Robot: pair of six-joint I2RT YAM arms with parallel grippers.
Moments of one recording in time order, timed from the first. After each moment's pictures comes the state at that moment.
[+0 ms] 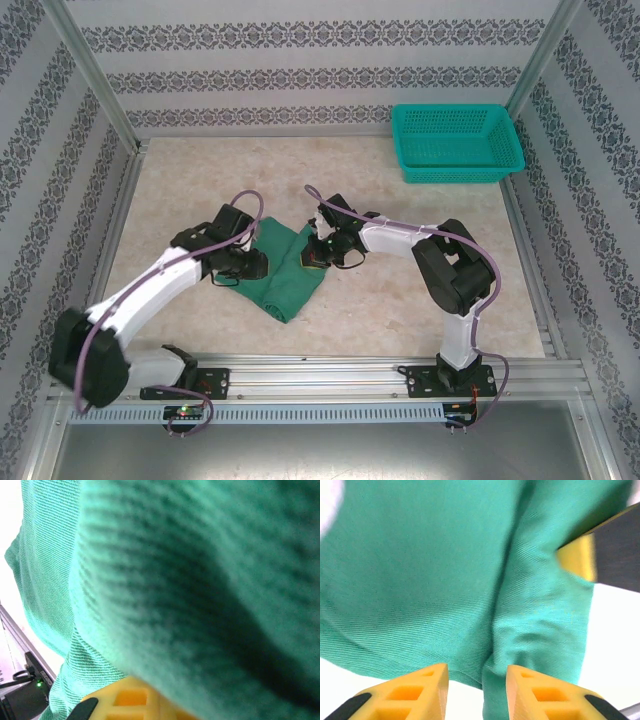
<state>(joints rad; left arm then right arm) -0.48 1.21 0.93 -0.81 0.11 -0.41 0.64 1.93 1.19 -0.35 -0.58 0.66</state>
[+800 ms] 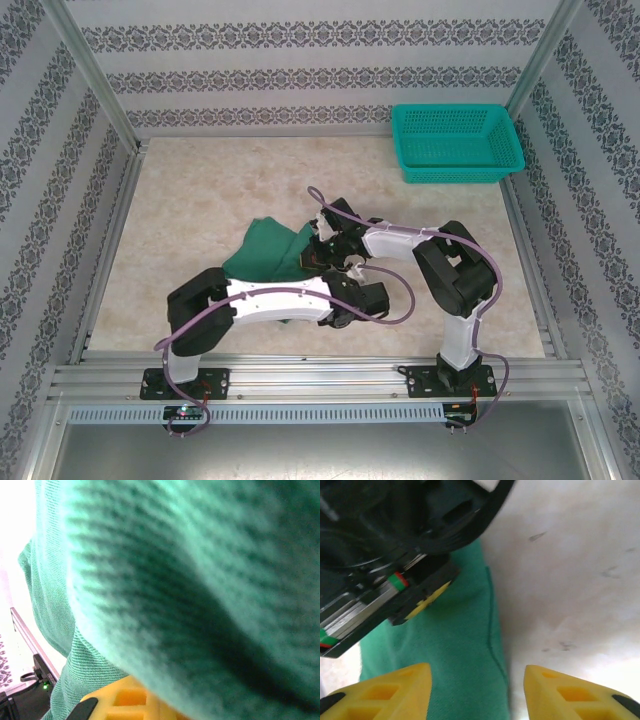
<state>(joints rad) -1.21 1.93 1.43 -1.08 -0.69 -0.41 0.64 1.91 1.11 -0.22 -0.60 0.69</state>
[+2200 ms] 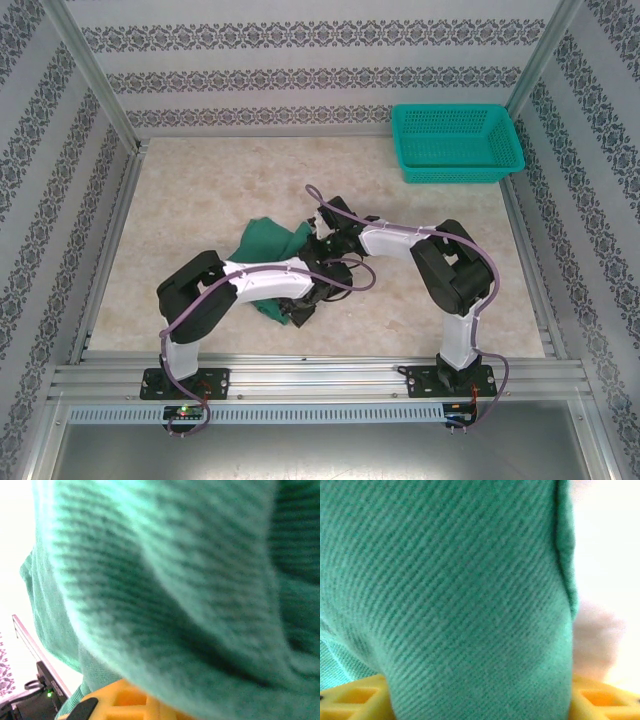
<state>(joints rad) -0.99 1.91 1.22 -1.09 -0.31 -0.35 0.64 1.93 1.15 -0.25 -0.58 0.72</state>
